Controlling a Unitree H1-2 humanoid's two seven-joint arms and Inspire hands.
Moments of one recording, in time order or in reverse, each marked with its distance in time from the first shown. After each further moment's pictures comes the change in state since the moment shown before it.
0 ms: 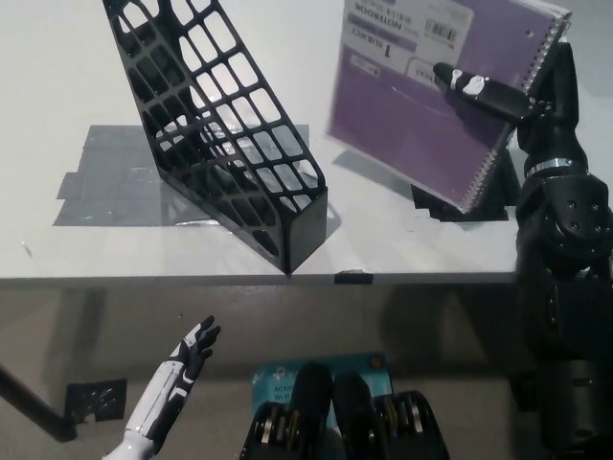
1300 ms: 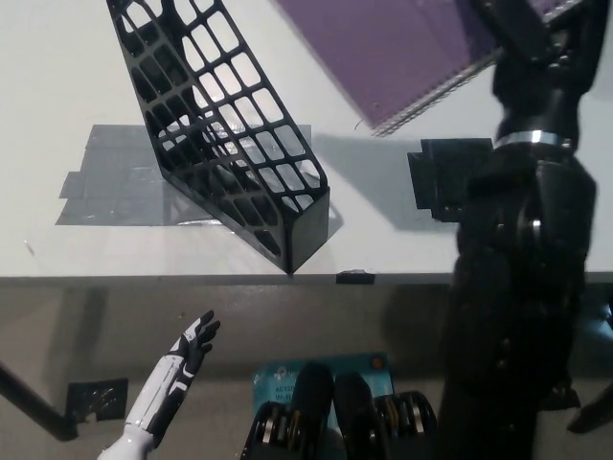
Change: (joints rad) left_arm -0.017 0.002 0.002 0.015 0.003 0.000 0.000; right_arm -0.074 0.332 -0.030 -0.427 0.078 0.149 -0.218
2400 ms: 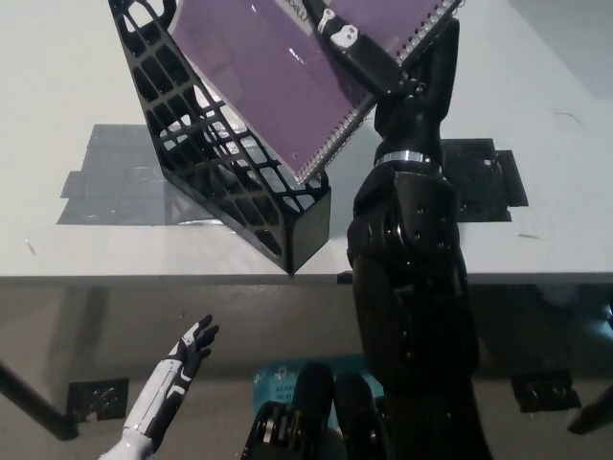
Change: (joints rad) left_arm 0.008 0.002 0.000 0.000 -0.011 0.000 -0.005; right_arm 0.017 0.017 0.180 0.298 -0.035 -0.151 -0.156
